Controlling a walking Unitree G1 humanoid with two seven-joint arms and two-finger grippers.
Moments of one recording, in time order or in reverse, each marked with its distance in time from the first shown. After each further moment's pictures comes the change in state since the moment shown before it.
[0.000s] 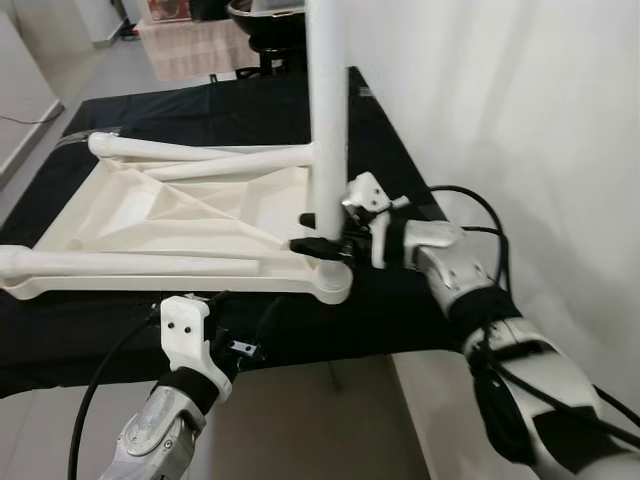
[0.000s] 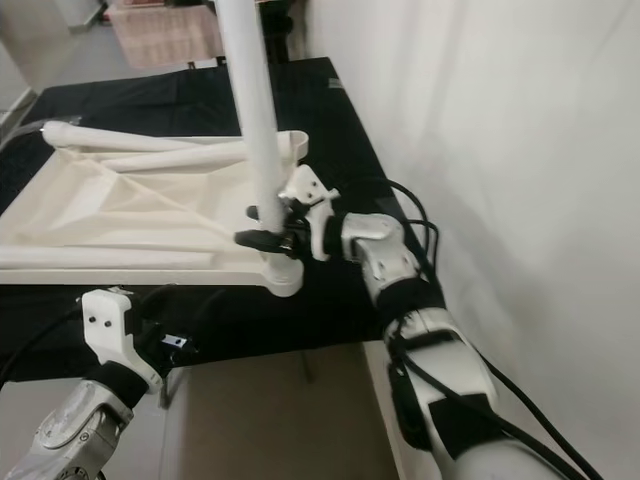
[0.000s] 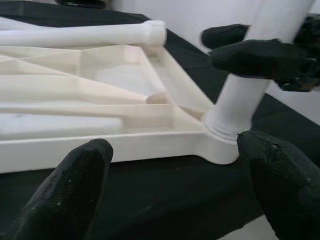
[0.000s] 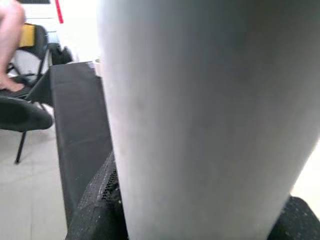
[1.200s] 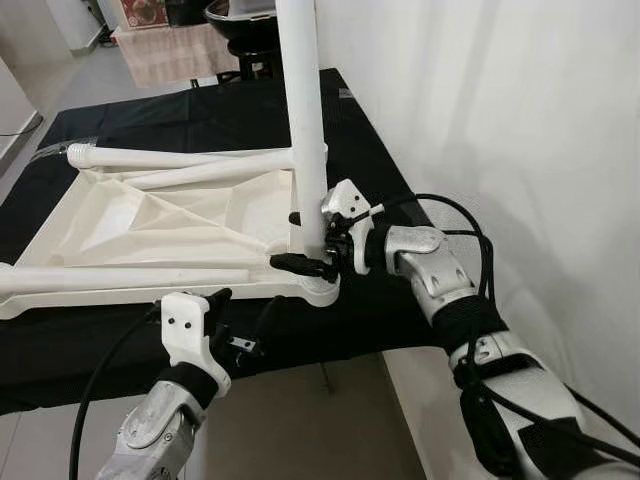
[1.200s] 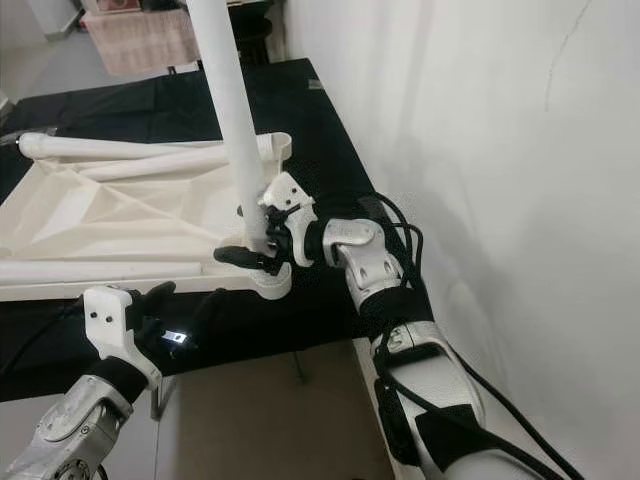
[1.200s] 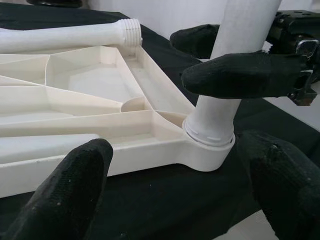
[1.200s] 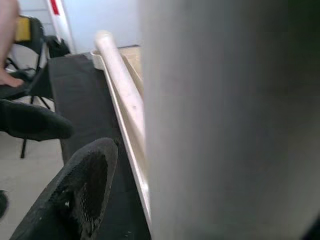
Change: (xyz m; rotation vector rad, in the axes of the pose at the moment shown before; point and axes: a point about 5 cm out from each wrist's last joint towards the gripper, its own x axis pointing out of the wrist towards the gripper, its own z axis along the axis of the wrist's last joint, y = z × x) left arm 0.006 0.001 -0.001 0.006 0.001 -0.010; right arm 0.033 0.013 0.005 0.036 0.051 0.101
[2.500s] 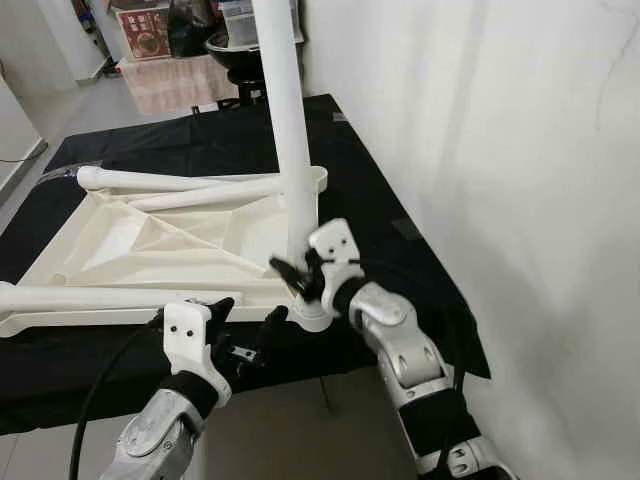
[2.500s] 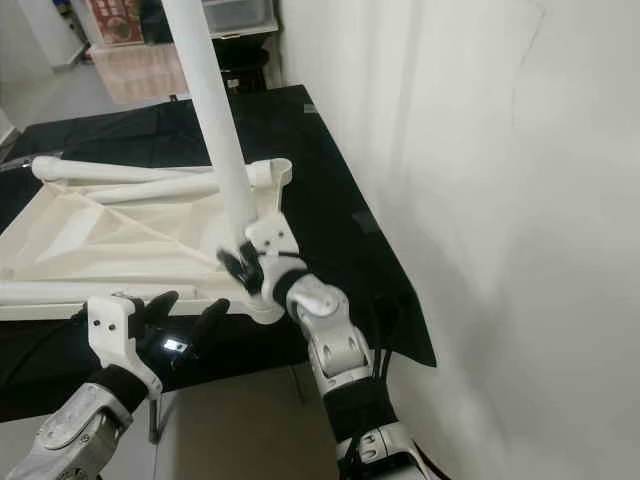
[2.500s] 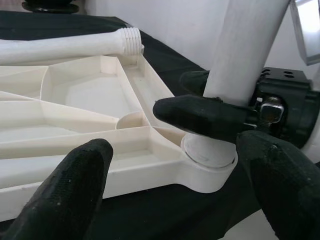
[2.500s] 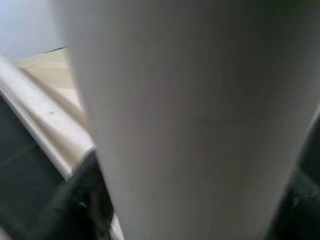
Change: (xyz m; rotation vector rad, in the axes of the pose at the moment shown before) left arm 0.000 0.003 -0.001 -0.001 0.006 0.003; right arm 0.022 0.056 -0.031 0.129 -0.006 -0.445
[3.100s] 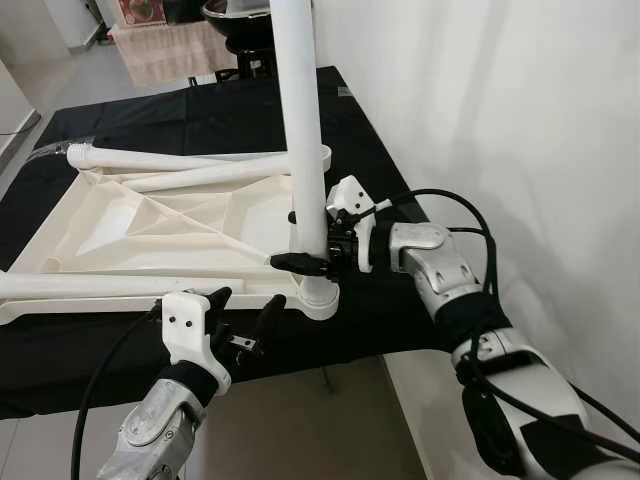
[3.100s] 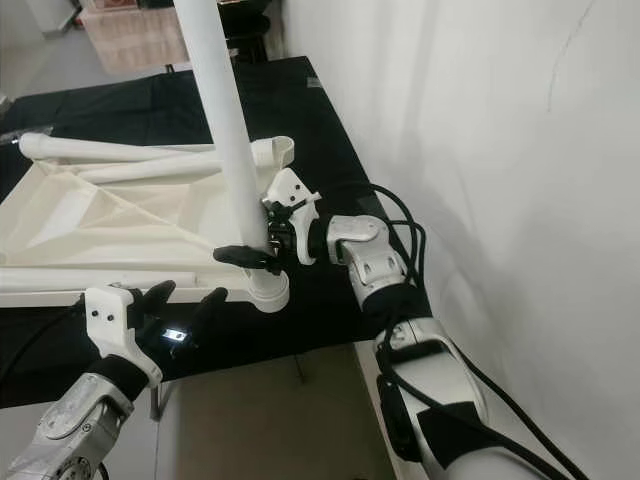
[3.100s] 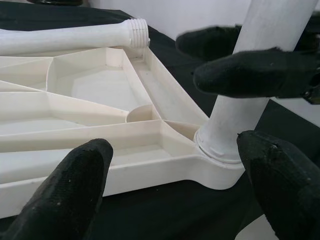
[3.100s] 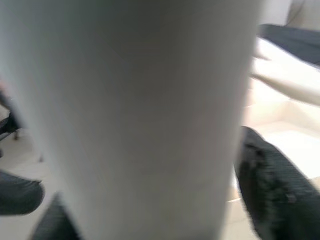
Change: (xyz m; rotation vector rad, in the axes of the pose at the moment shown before) left arm 0.001 -0.001 0.000 0.005 -0.005 0.005; right arm -0.001 -0.056 0.034 -0.081 -0.003 0.496
